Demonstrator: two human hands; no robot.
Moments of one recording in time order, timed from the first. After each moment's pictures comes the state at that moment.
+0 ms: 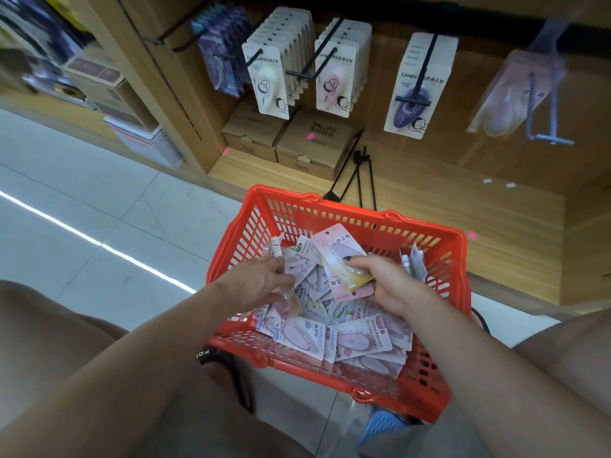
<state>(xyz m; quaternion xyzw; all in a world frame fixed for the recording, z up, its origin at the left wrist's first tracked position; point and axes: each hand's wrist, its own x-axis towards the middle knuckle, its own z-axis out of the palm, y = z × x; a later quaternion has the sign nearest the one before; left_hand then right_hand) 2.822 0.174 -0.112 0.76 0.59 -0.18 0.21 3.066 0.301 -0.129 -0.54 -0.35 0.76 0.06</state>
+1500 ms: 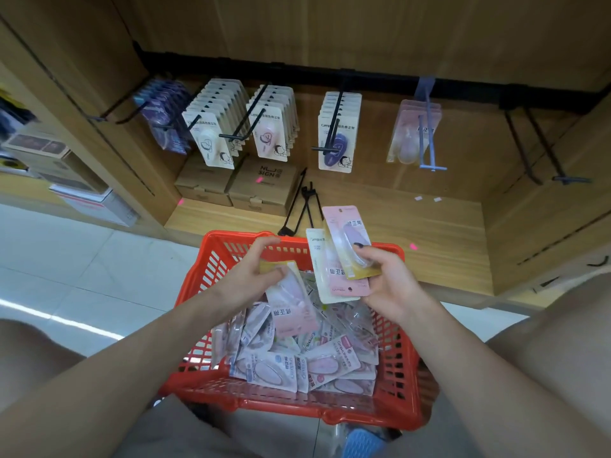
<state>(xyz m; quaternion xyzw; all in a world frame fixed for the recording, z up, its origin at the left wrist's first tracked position) 2.869 0.228 -0.054 0.45 0.65 0.31 0.53 3.128 0.317 -0.062 -0.43 -0.19 0.83 0.29</state>
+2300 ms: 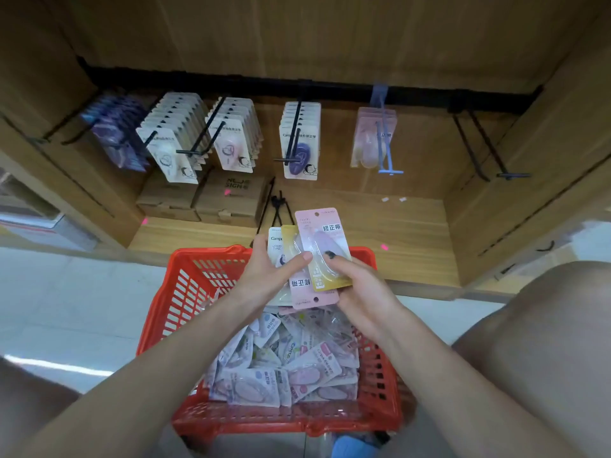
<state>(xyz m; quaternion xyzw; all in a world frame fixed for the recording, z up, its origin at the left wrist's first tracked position) 2.944 0.274 -0.048 0.36 0.60 0.46 0.54 3.129 0.294 -0.039 -0.38 -0.27 0.81 0.35</state>
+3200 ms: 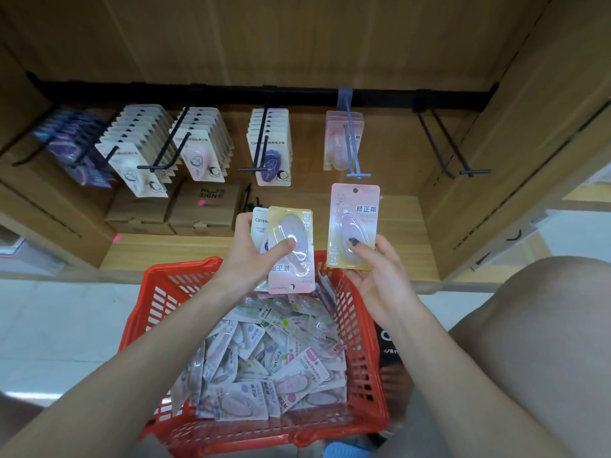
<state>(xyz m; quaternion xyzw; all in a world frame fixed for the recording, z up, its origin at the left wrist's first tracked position) 2.946 0.312 -0.029 0.48 0.62 0.42 0.45 3.177 0.312 -0.028 -0.46 -0.24 0.70 0.50</state>
